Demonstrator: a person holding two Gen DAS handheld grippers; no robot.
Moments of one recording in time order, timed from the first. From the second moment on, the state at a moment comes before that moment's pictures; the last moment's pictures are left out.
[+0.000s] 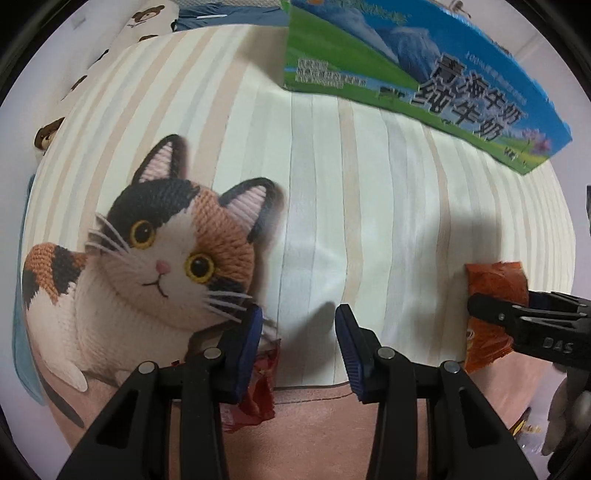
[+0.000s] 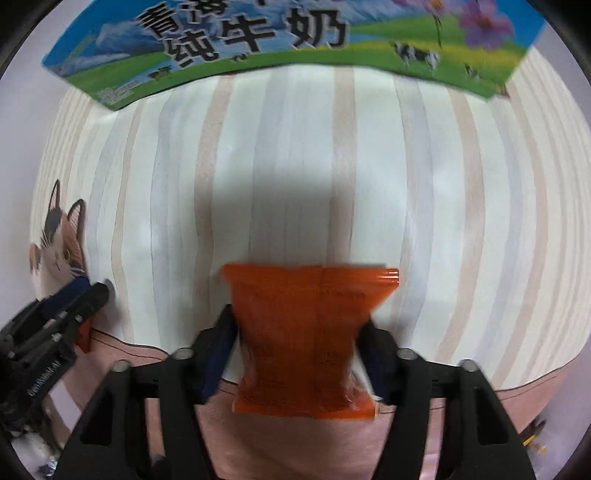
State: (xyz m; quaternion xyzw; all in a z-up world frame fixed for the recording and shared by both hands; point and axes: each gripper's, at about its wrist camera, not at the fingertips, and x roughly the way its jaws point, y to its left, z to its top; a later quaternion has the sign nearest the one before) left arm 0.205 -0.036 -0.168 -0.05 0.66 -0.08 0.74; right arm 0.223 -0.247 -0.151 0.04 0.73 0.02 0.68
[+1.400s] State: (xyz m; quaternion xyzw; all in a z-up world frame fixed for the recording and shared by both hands) left arm 0.146 -0.021 -0.166 -0.02 0.71 -0.14 0.69; right arm 0.177 -0.228 -0.190 0.04 0.72 0.03 0.69
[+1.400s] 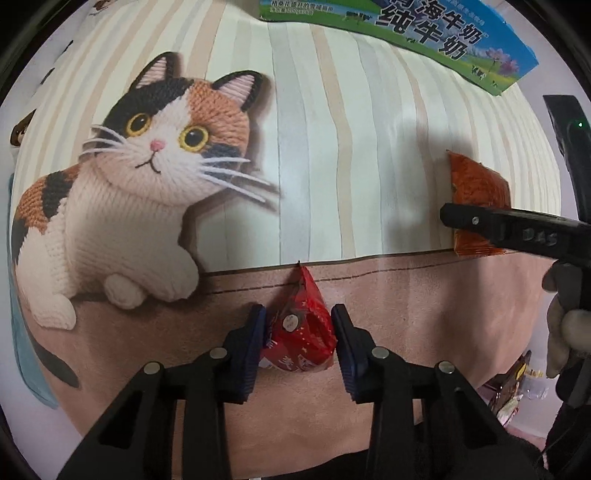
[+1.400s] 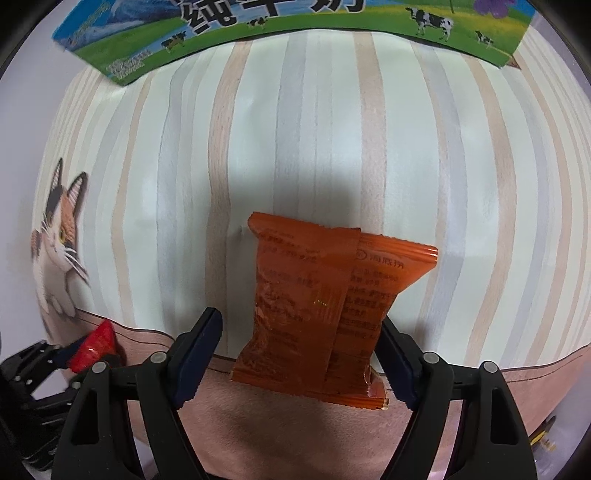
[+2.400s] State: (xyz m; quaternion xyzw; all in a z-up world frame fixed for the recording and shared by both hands) left arm 0.361 -0.103 0.034 -0.10 0.56 -0.23 0.79; right arm 0.300 -0.307 0.013 0.20 0.57 0.11 0.79
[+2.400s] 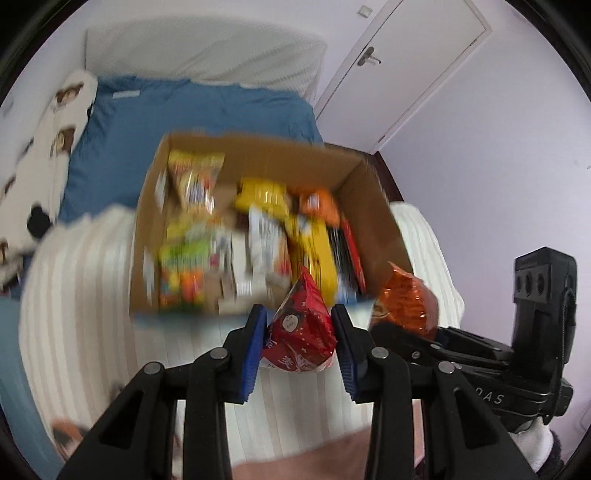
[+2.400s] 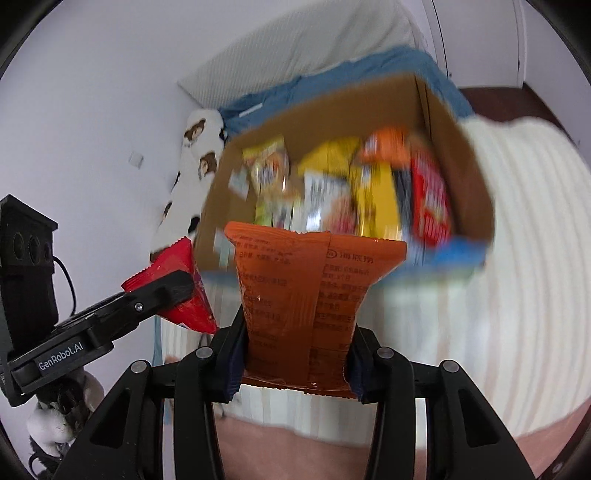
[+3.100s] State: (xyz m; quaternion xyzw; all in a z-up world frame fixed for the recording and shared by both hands) left arm 0.543 -0.143 -0.060 -0.01 0.64 -0.15 0.75; right arm 0.513 -0.364 -0.020 0.10 0.63 0.00 0.77
